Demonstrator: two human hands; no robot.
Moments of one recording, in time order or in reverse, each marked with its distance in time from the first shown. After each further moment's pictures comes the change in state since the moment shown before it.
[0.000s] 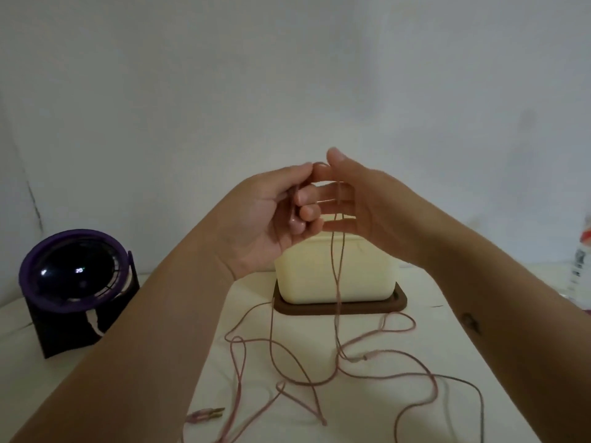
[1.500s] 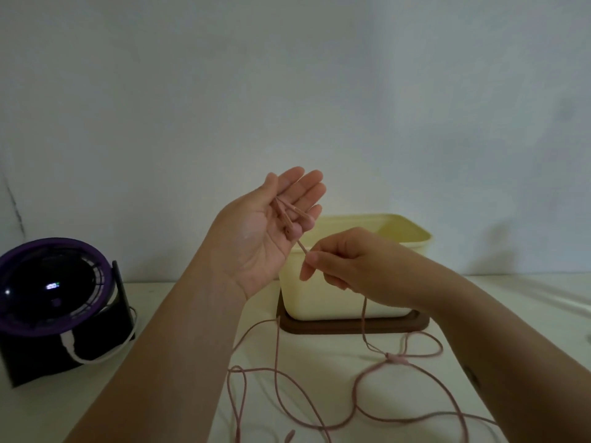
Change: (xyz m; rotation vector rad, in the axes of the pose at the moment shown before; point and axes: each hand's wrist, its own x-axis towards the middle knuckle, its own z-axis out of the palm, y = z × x) left_hand 0.037 -0.027 -0.040 -0.300 0.227 0.106; right_hand 0.024 0.046 0.015 -0.588 -0.069 0.101
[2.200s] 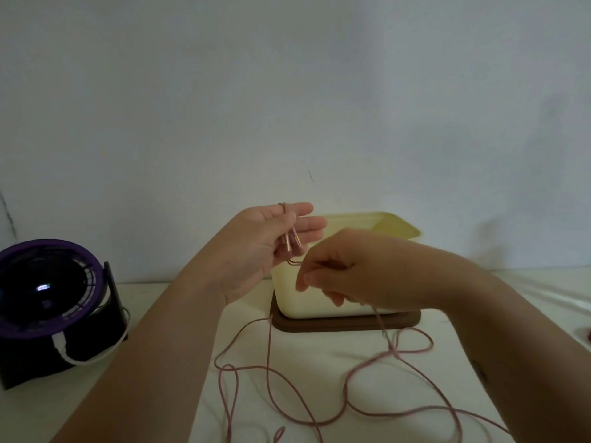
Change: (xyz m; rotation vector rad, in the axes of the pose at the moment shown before) left_hand -0.001 -0.009 -0.013 0.602 -0.079 -0.064; right_hand -0.019 -0.019 -0.013 -0.217 -0.132 -0.008
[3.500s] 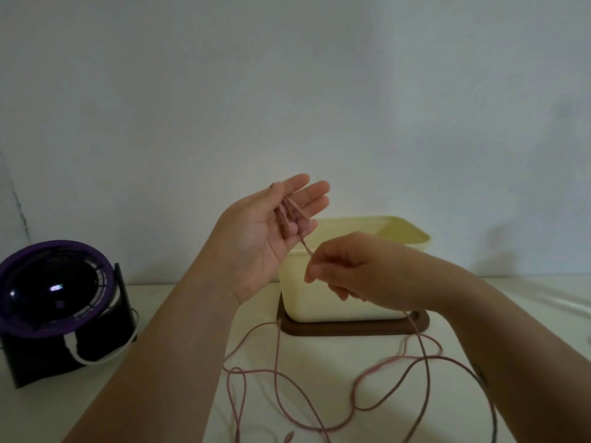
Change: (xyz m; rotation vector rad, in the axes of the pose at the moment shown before) left_hand 0.001 0.009 0.000 -0.398 -0.003 0.103; right_hand 0.013 0.012 0.008 0.095 0.078 0.032
